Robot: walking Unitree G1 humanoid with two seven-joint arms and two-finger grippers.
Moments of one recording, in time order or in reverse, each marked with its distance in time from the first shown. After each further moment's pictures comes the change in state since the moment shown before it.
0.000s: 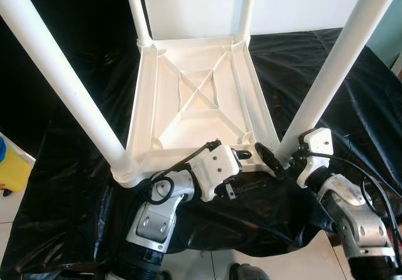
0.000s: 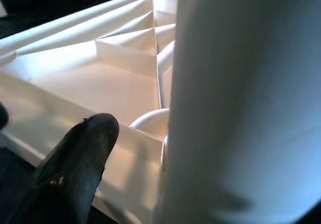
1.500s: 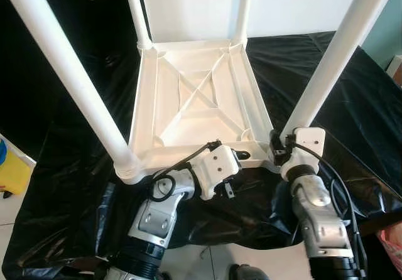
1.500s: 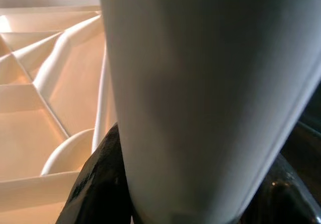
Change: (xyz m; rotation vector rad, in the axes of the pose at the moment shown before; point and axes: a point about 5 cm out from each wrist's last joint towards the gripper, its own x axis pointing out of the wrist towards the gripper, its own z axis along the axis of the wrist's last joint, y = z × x) left arm 0.000 0.006 -0.012 0.001 0.030 0.007; right arm 0.014 0.028 -0.007 0.131 0.016 -0.754
